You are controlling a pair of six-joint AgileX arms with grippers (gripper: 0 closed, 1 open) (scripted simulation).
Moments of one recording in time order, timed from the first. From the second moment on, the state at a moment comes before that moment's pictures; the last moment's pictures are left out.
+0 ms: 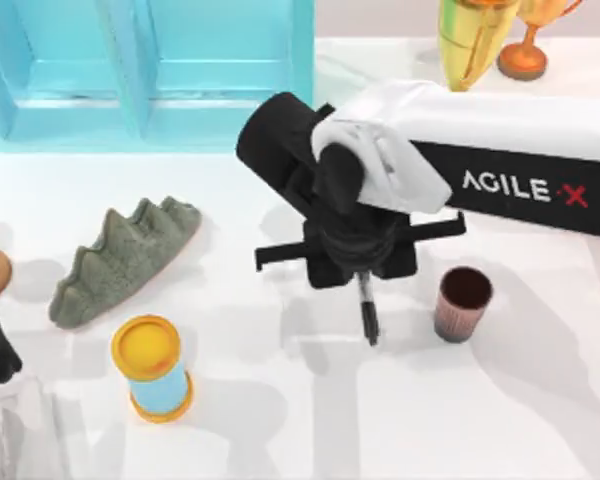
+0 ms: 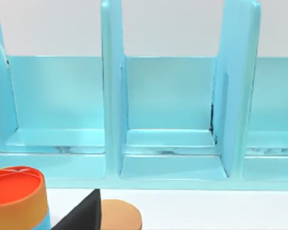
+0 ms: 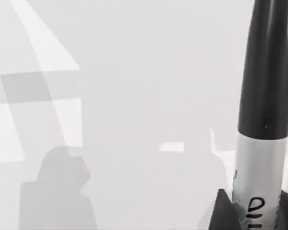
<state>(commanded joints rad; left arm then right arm) 0.00 0.00 0.00 0.00 0.00 0.00 0.80 2.10 1.59 -0.89 0.34 0.69</state>
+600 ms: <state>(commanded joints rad) 0.00 0.00 0.00 0.00 0.00 0.00 0.95 1.93 1.13 0.19 0.83 0.16</state>
